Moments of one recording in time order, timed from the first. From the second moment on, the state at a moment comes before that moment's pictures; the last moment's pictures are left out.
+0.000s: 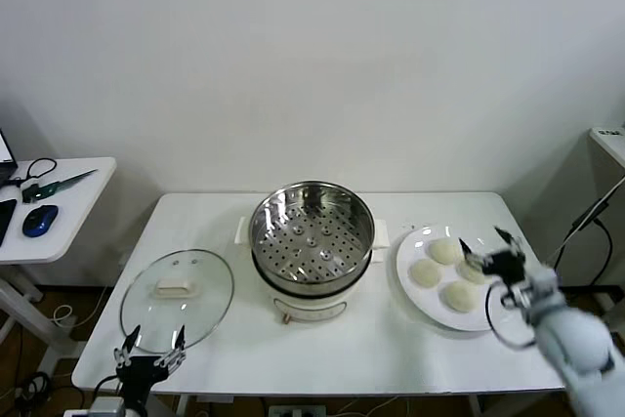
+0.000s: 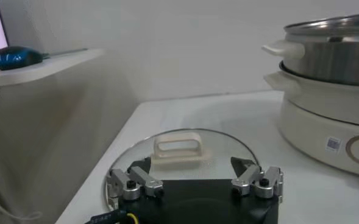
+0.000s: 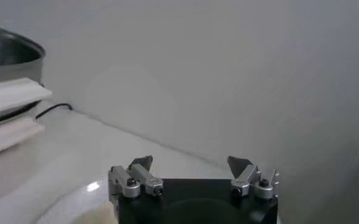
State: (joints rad) left arm 1.74 -1.42 -0.74 -1.98 -0.12 0.11 0.04; right arm -0.82 0.62 0.17 1.59 0.29 -0.28 -0.33
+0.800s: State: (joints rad) left arm 1.73 -1.42 -0.73 -1.96 -0.12 0.09 0.04; right arm 0.28 0.62 -1.09 1.10 0.19 -0.08 -1.04
